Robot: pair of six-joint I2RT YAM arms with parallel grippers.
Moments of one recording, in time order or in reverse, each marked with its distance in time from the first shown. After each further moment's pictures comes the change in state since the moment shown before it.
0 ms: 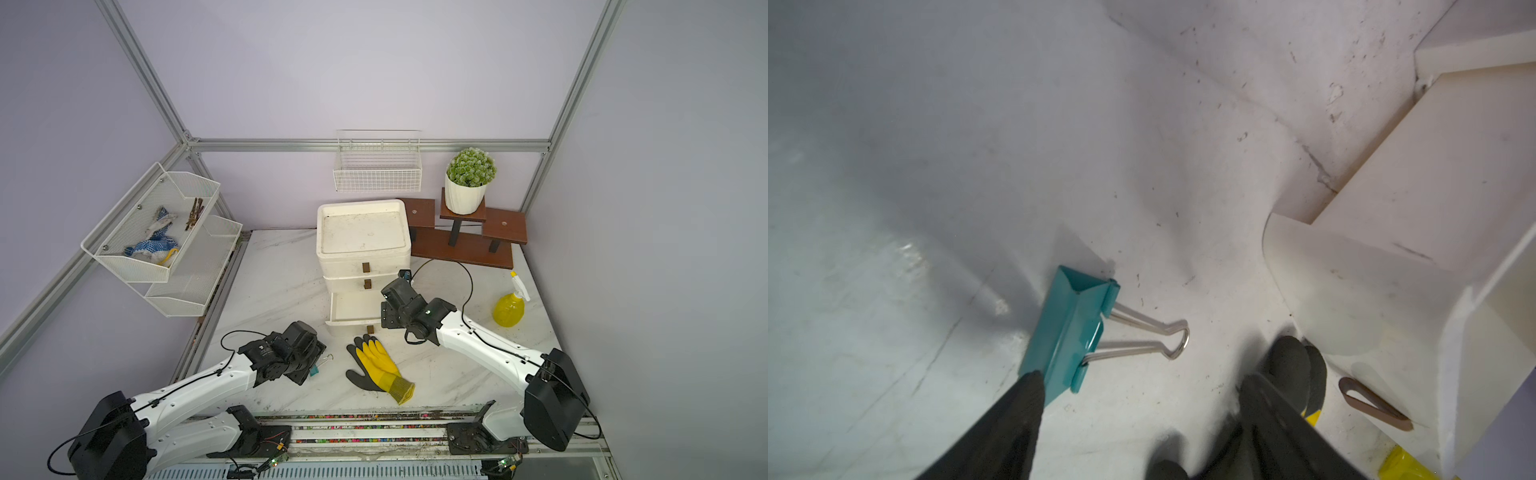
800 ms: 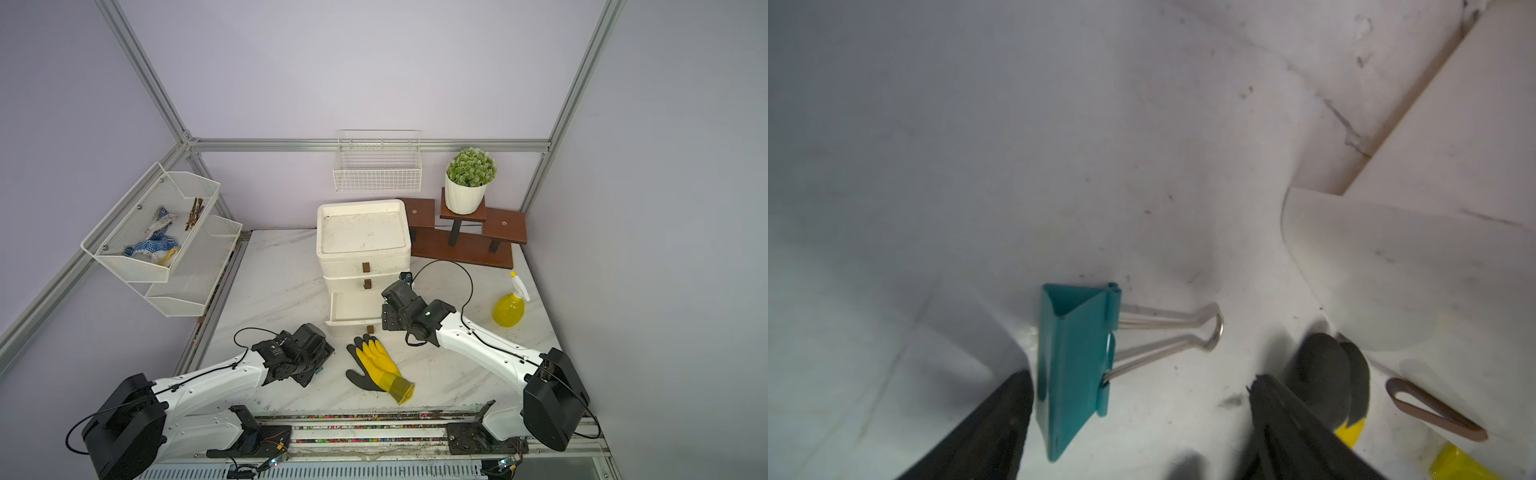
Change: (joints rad) left arm -0.056 0.120 -0.004 0.124 -0.010 0.063; right arm 0.000 0.000 -0.025 0.001 0.000 0.012
